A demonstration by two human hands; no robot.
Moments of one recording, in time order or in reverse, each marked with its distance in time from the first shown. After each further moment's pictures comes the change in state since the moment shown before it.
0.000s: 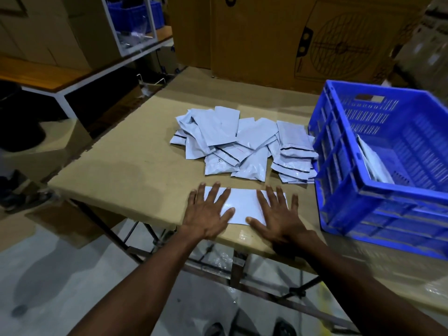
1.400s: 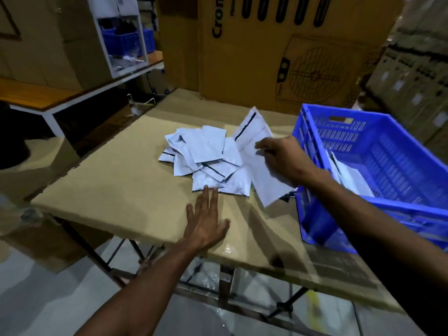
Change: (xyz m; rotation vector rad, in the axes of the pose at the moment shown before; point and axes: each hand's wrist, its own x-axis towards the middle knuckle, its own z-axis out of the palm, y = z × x) left_hand 0.013 0.034 -0.006 -0.270 0.170 -0.015; right_hand 0.038 0.023 -0.198 0.274 0.566 -0.165
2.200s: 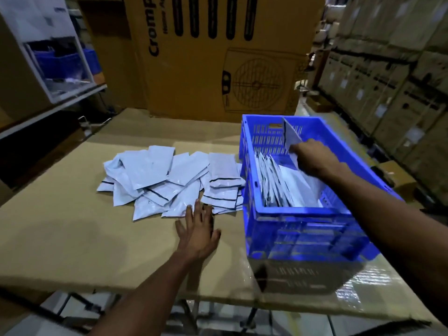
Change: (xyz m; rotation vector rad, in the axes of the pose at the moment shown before) left_hand 0.060 0.118 0.049 0.089 -0.090 0.054; right_hand -0.042 0.195 -0.127 -0.630 -0.256 0.344
